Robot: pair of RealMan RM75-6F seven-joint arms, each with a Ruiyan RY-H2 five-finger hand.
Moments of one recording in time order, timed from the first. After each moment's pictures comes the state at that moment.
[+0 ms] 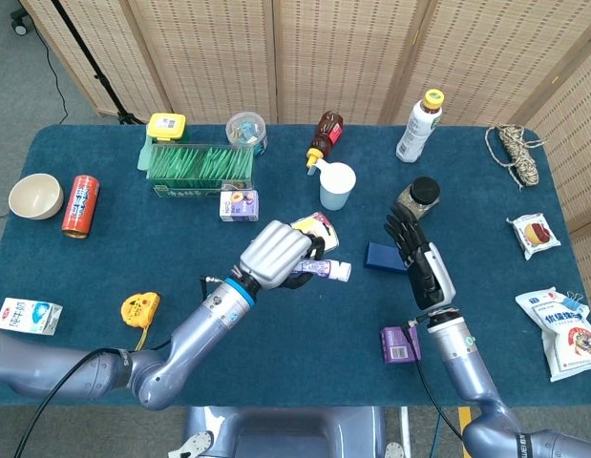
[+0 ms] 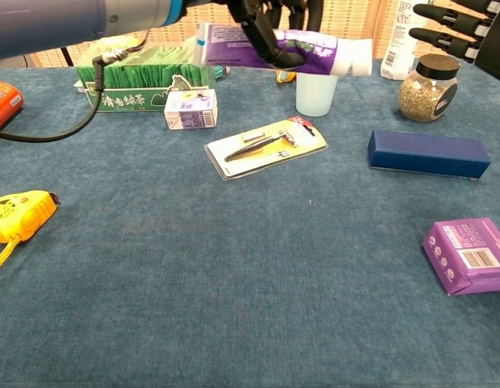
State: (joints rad) left arm -1.19 -1.47 -0.28 -1.84 0.78 1.06 0.53; right arm 0.46 -1.39 0.29 -1.75 -1.35 1.17 1.20
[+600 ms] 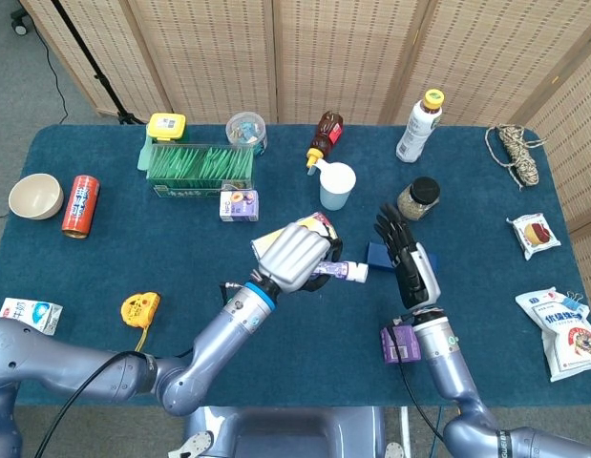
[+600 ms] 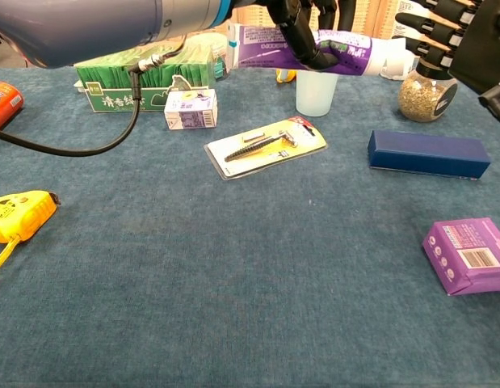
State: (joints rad) left arm -1.24 -1.56 -0.33 -1.81 0.69 1.11 0.62; right arm 0.47 -1.49 0.32 -1.75 -1.27 1.18 1.07
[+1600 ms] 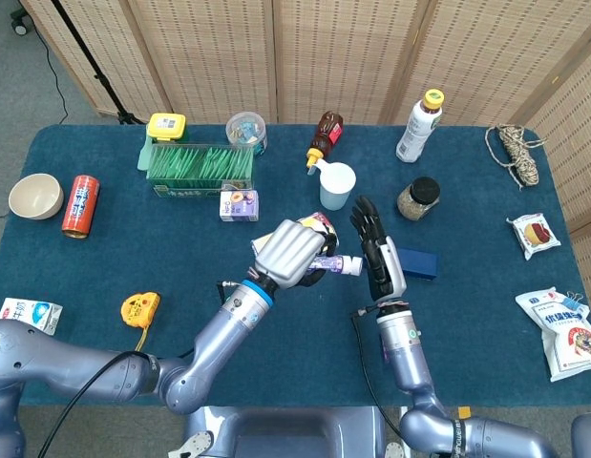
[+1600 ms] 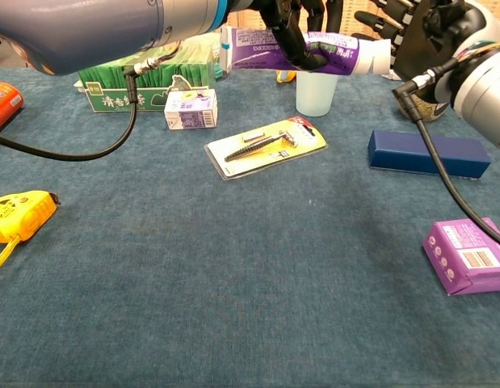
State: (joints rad) left arm -1.23 -1.58 -0.33 -1.79 0.67 1.14 0.64; right arm 0.53 -1.70 0.42 -1.71 -1.18 1.21 0.85
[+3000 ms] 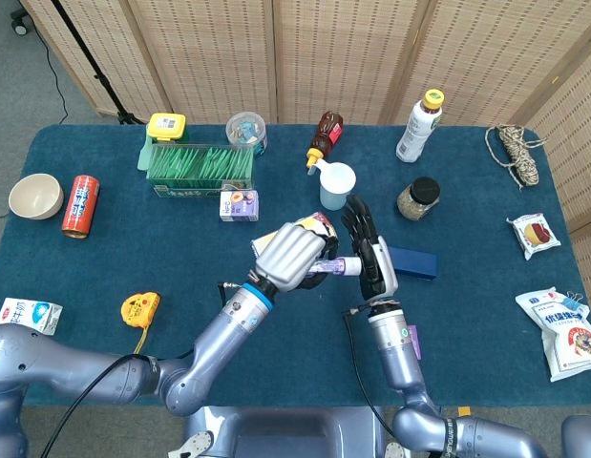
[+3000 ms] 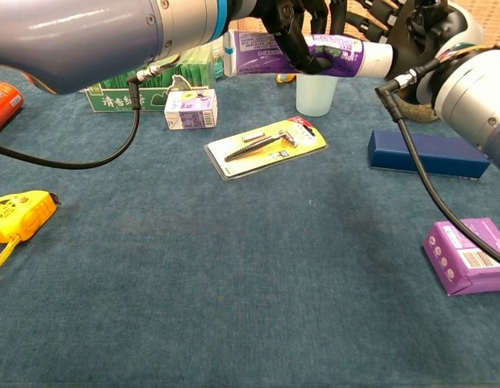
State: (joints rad) left arm -1.20 -1.61 -0.32 -1.77 0.77 1.13 0.58; right arm 0.52 -1.75 0.45 -1.69 -1.20 1.17 0.88
